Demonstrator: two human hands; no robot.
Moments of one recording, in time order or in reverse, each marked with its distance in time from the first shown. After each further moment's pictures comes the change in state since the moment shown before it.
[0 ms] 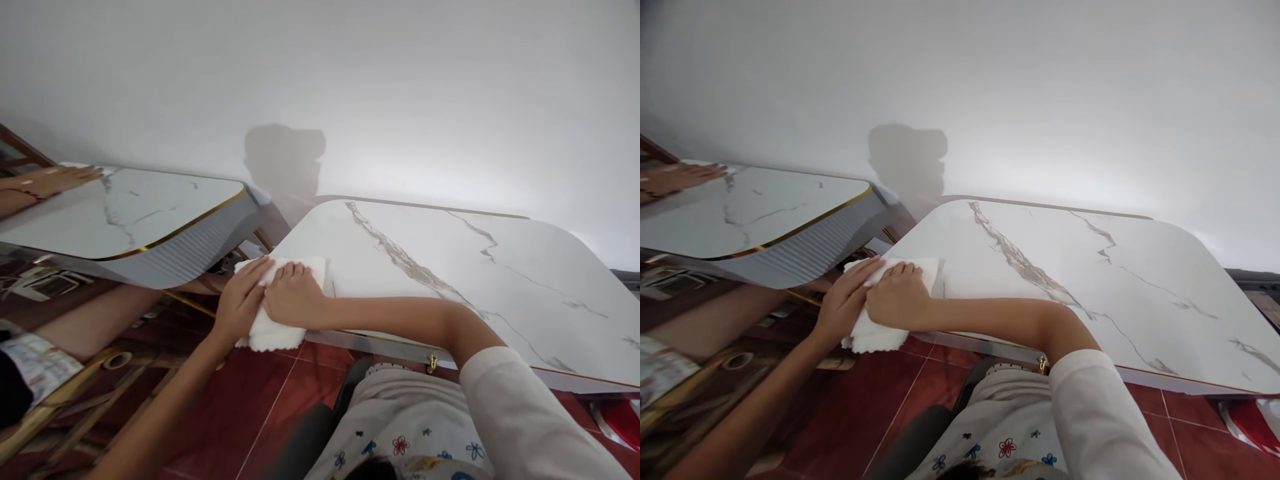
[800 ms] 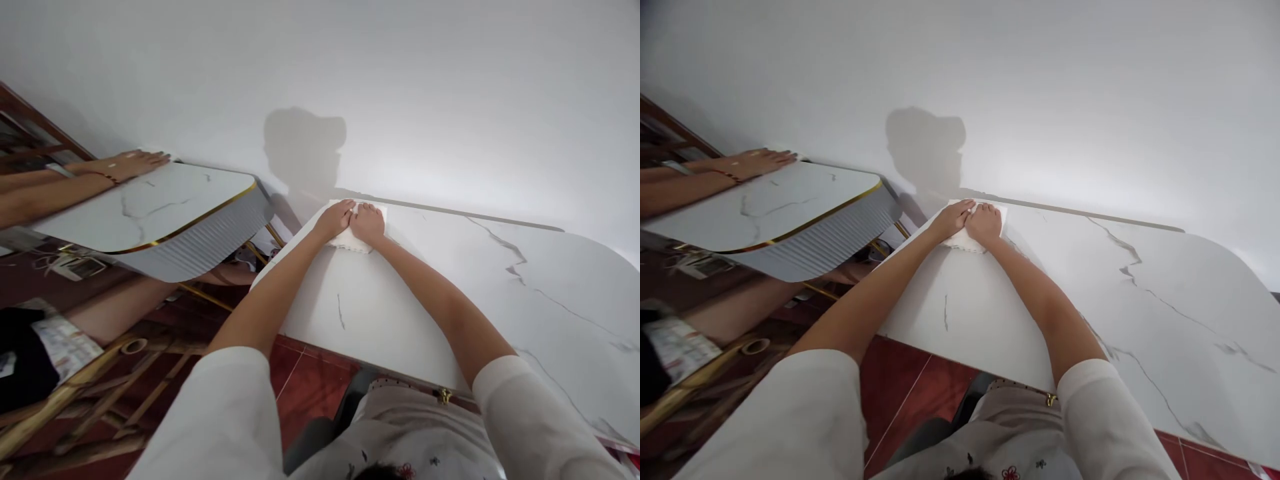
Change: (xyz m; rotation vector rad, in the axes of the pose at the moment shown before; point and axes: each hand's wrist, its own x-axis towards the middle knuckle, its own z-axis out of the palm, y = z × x) left_hand 0.231 0.004 0.126 0.004 -0.162 0.182; right_hand 0.089 0.187 0.040 0.153 0.039 0.525
